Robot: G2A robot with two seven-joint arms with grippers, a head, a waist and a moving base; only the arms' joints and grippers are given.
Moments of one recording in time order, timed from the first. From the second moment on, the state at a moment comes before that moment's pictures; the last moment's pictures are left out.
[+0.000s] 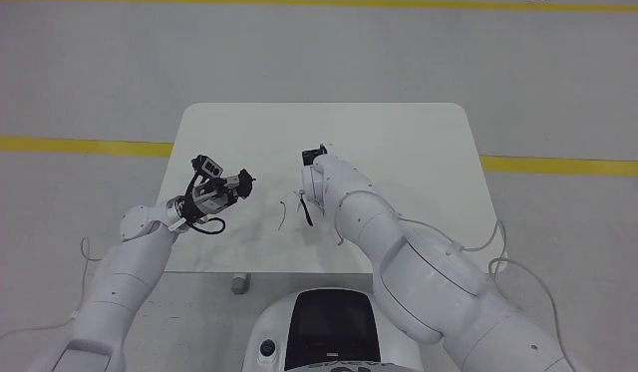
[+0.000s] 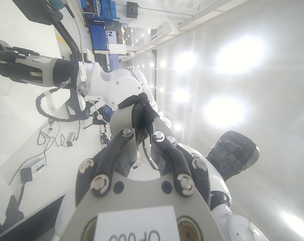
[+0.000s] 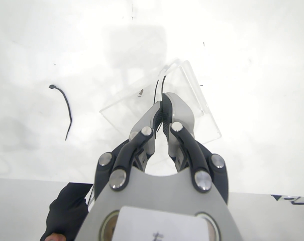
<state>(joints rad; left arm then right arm) 1.16 -1.06 -1.22 -0.96 -0.98 -0.34 -1.39 -0.48 -2.01 0.68 0.00 -0.81 0.34 0.77</state>
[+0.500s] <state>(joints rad) 1.16 -1.06 -1.22 -0.96 -0.98 -0.34 -1.39 -0.46 -2.02 0.69 0.00 -0.80 0.34 0.72</state>
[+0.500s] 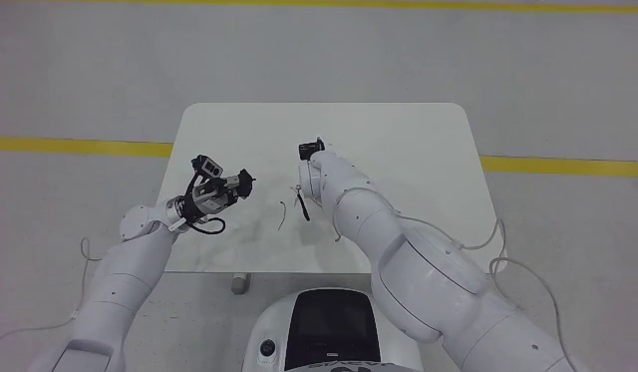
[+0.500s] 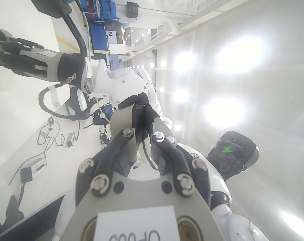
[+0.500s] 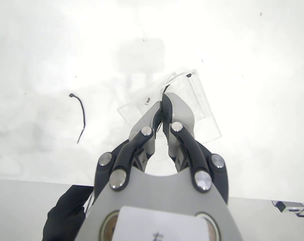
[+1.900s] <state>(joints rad) 1.16 -1.06 -1.22 -0.96 -0.98 -0.34 -1.39 -0.44 -2.02 0.71 0.00 -0.80 0.34 0.50</state>
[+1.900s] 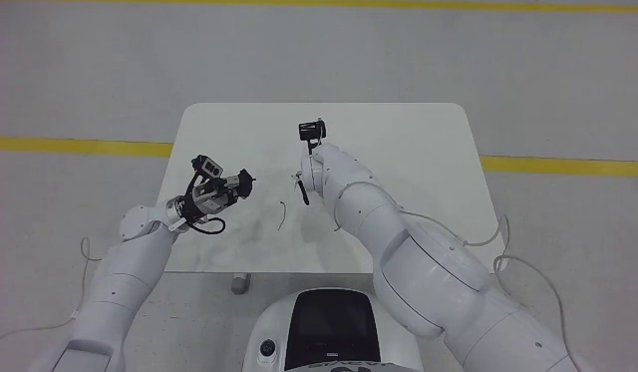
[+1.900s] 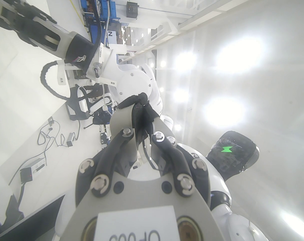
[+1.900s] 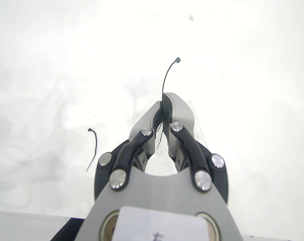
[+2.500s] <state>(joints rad) 1.16 -1.06 -1.22 -0.96 -0.98 -0.34 -1.39 -0.47 -2.00 0.71 -0.04 -0.79 0.30 0.37</state>
